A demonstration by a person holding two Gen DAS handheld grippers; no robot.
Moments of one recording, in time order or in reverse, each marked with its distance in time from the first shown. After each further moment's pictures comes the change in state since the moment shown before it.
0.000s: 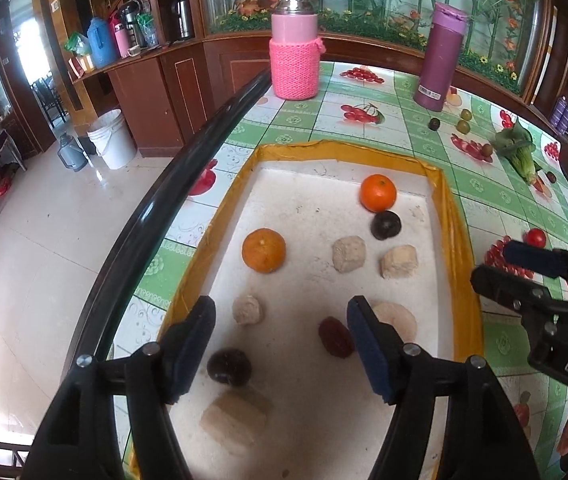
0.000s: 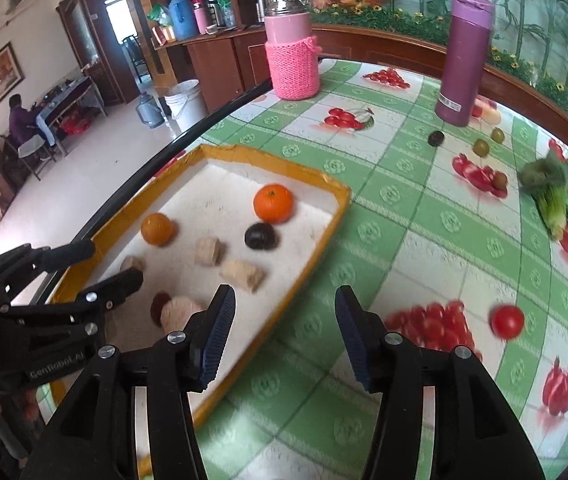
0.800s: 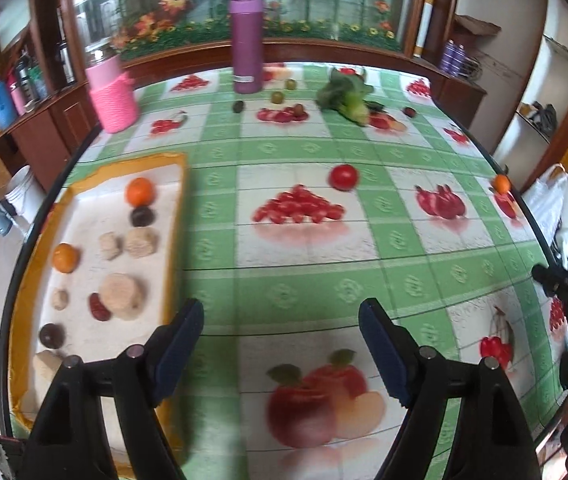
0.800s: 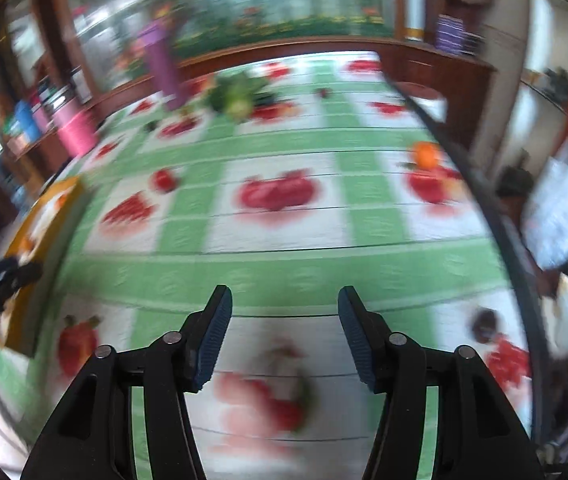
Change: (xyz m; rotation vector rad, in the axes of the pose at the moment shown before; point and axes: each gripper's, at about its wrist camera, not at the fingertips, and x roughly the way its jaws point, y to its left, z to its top) left arm -0.060 -0.165 -0.043 0.266 -0.010 -0.265; right arm -0.178 -0.192 -0.205 0.566 -0.154 -0.442
